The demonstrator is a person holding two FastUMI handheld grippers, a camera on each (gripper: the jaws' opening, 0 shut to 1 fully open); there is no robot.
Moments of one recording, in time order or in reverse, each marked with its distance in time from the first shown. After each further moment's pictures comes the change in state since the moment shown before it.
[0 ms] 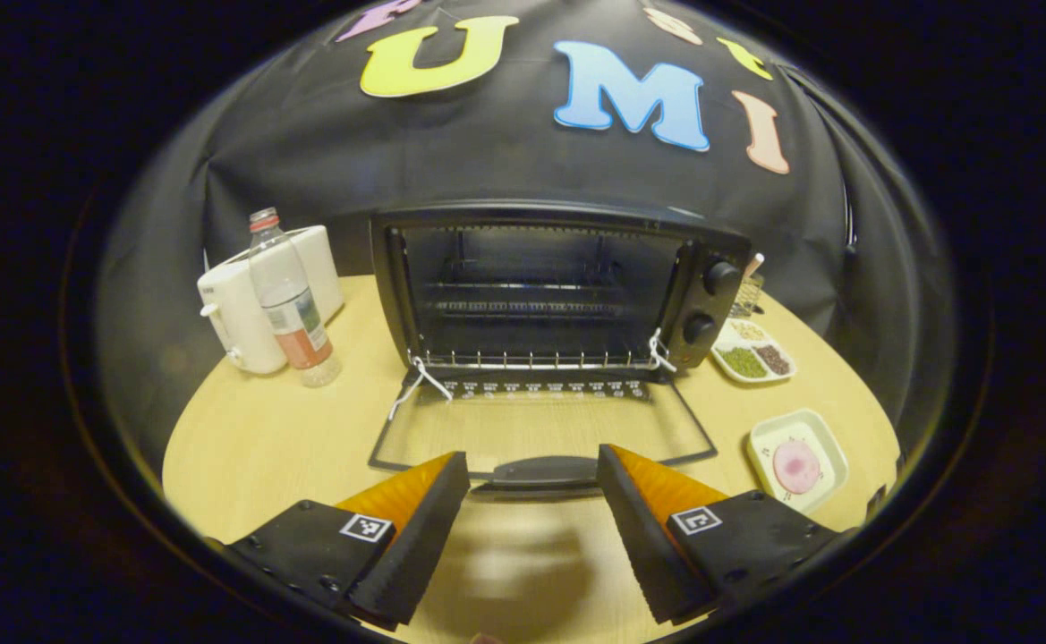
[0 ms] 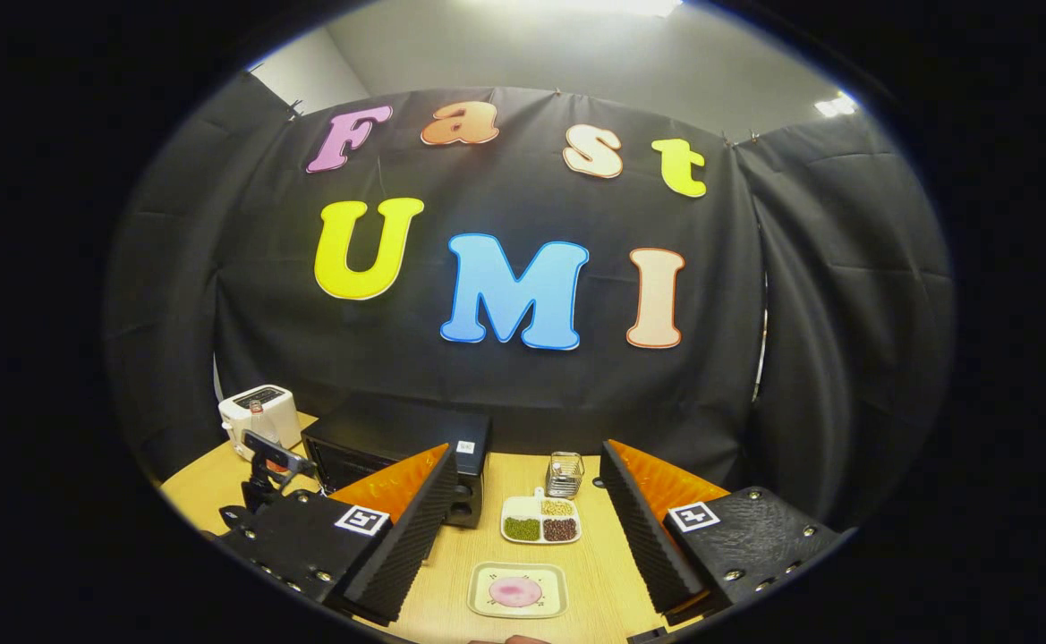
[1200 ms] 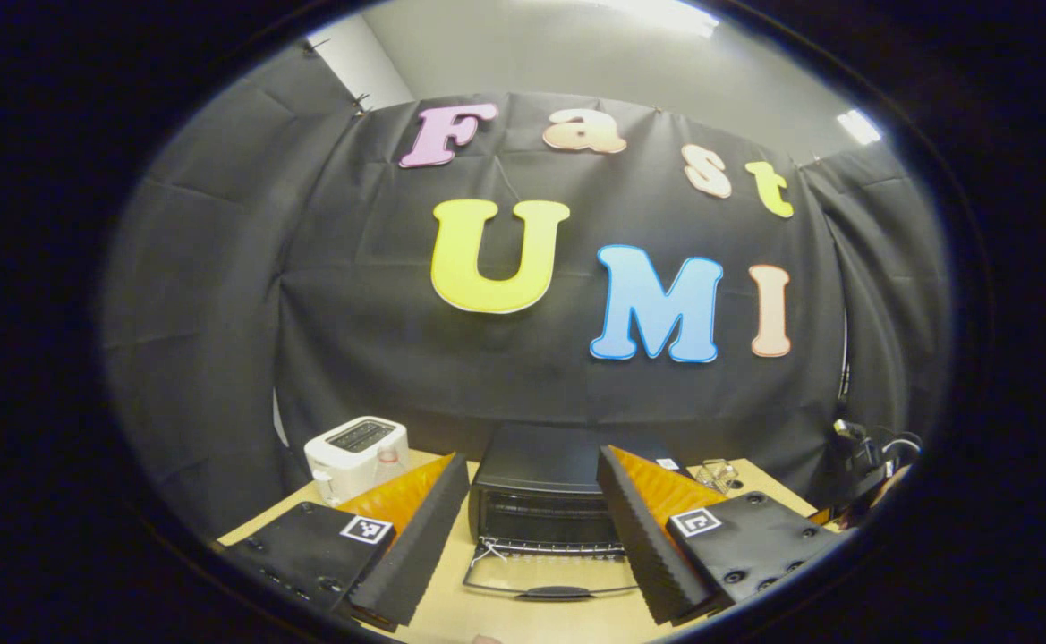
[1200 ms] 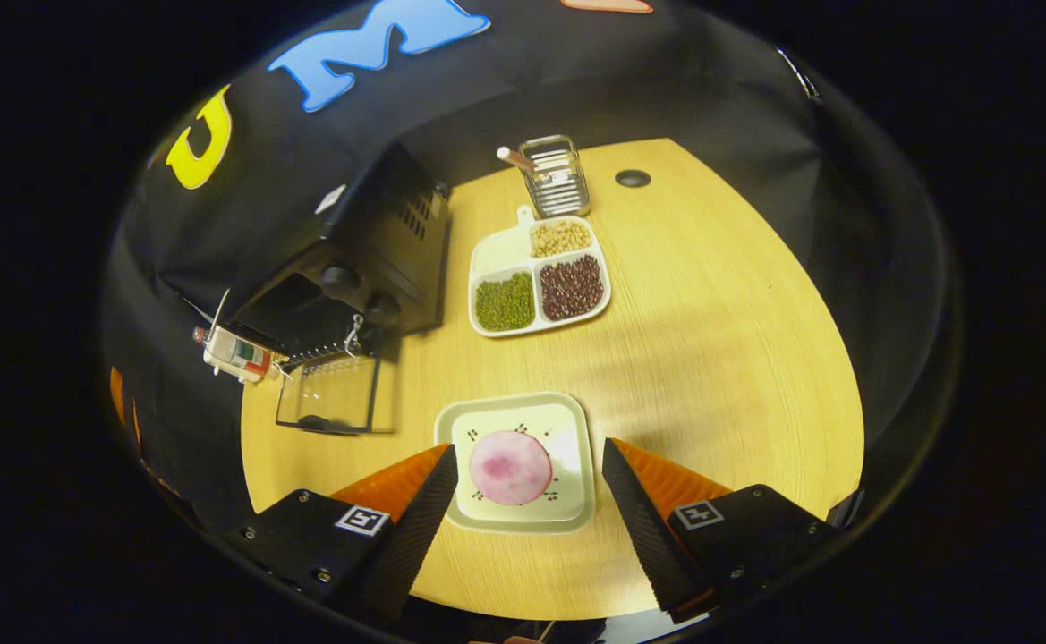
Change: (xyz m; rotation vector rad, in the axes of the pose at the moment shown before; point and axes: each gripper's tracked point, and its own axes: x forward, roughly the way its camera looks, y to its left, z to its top) left arm -0.187 0.045 0.206 -0.075 -0.505 0.130; right arm 0.100 -0.048 -0.294 0.392 1.029 0.199
